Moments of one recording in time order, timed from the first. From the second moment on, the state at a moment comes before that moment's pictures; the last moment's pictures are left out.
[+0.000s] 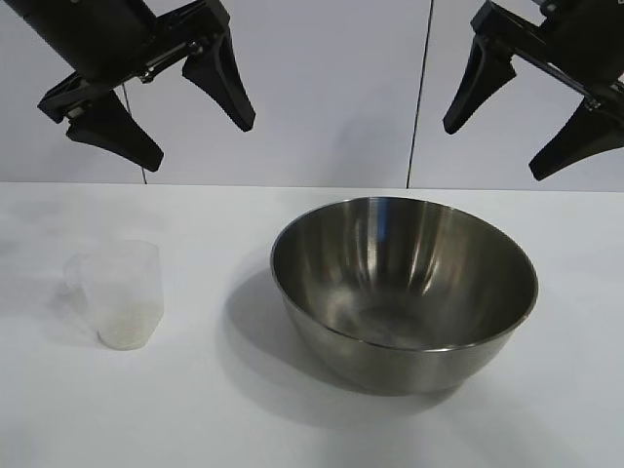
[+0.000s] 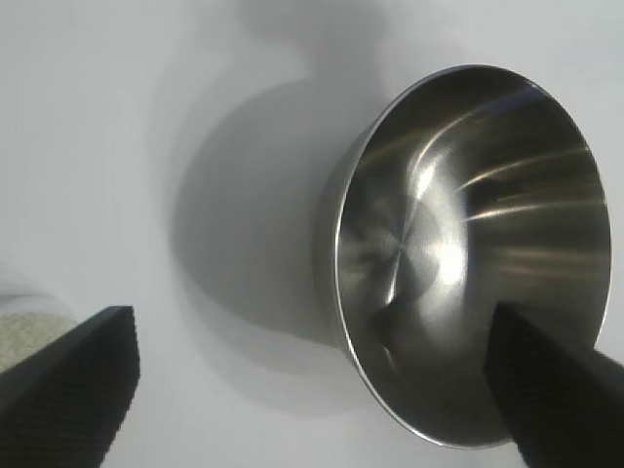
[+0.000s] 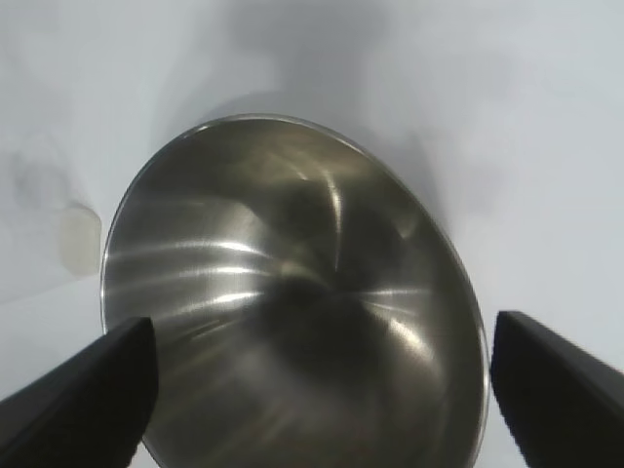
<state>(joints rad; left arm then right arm) -0.36 1.77 -1.36 -0.56 0.81 0.16 0.03 1.73 -1.35 0.51 0.97 -0.18</state>
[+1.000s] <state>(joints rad) -0.36 1.77 -1.36 -0.56 0.81 0.16 0.19 1.83 -1.26 0.16 0.86 -0.15</state>
